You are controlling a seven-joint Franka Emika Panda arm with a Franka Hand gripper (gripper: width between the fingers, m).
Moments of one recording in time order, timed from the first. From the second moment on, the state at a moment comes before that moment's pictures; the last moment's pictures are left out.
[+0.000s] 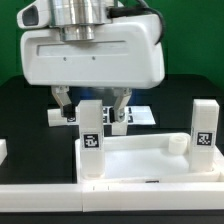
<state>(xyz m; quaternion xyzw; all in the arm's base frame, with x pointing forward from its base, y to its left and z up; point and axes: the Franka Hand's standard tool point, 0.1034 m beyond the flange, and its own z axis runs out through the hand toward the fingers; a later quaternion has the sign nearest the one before) 0.634 -0.052 0.114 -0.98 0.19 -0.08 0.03</state>
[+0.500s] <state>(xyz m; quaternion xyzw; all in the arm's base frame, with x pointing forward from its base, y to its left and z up) 0.634 -0.054 0.112 -0.96 0.26 -0.09 0.03</state>
